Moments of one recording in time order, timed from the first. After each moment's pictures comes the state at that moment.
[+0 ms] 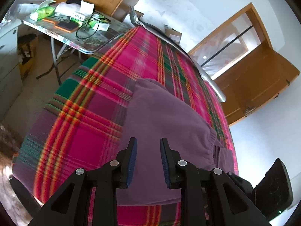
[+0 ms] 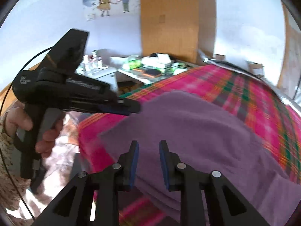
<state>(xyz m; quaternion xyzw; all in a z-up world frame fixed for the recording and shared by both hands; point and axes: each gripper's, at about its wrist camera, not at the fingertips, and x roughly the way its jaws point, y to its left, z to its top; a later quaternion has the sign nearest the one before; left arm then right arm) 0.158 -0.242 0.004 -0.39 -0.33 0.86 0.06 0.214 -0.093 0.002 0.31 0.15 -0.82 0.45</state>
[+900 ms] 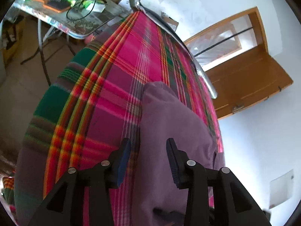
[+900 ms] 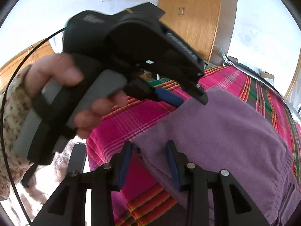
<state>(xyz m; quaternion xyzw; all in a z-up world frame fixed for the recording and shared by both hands) 0.096 -0.276 -0.028 -0.43 -0.38 0.81 0.14 0.253 -0.169 -0.038 0.31 0.23 -0.81 0.45</state>
